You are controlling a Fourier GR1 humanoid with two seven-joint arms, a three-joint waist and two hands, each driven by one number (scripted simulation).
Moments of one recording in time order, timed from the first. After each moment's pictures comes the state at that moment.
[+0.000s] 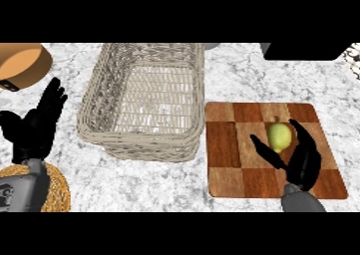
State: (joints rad) left arm -0.19 0.21 0.14 -1.49 -0.02 0.07 0.17; right arm -0.12 -0.07 -0.06 -1.10 0.71 -0.83 0.01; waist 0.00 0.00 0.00
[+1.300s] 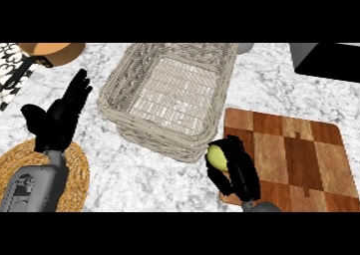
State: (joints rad) left arm -0.26 0.17 0.06 -1.49 -0.03 0.02 0.17; right arm -0.14 -0.08 0.48 -1.08 0.62 -0.63 -0.18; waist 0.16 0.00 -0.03
